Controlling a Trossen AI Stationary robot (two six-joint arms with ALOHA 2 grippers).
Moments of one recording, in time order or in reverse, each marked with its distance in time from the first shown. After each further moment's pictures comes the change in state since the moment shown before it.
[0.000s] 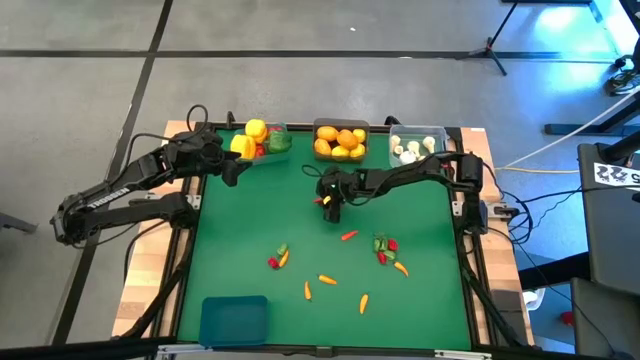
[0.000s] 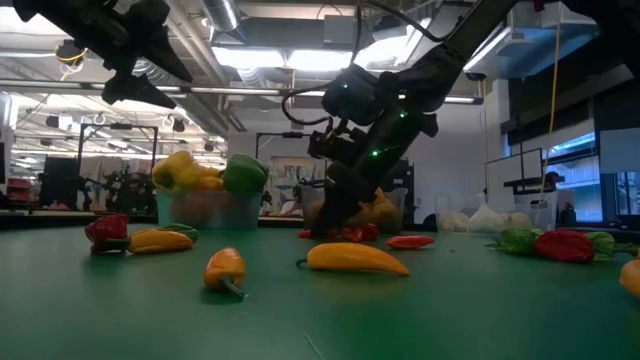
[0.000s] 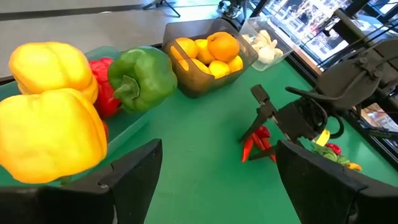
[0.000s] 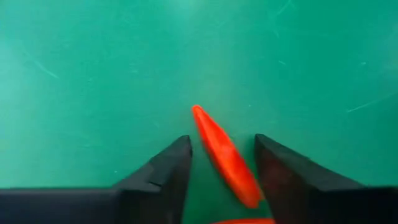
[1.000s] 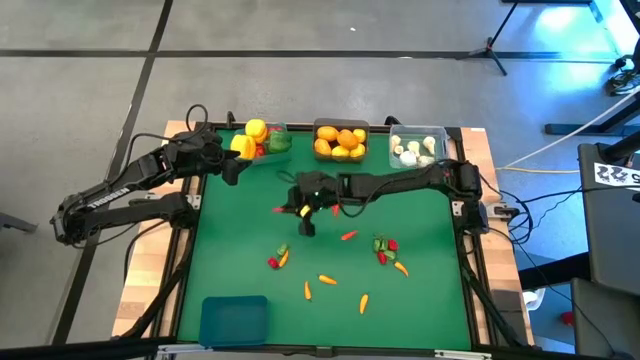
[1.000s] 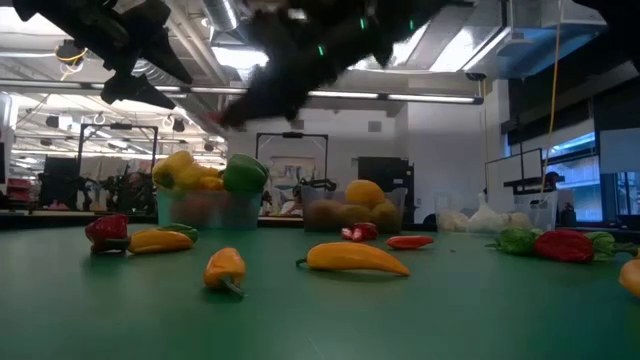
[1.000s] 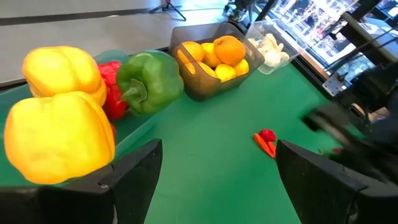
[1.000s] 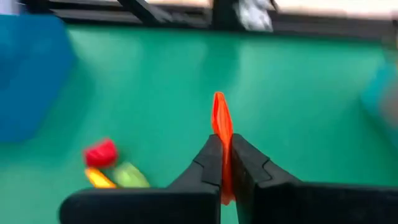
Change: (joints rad) left arm 0.000 0.000 0.000 0.000 -0.029 0.001; right arm 0.159 0.011 0.371 -0.022 -0.117 -0.014
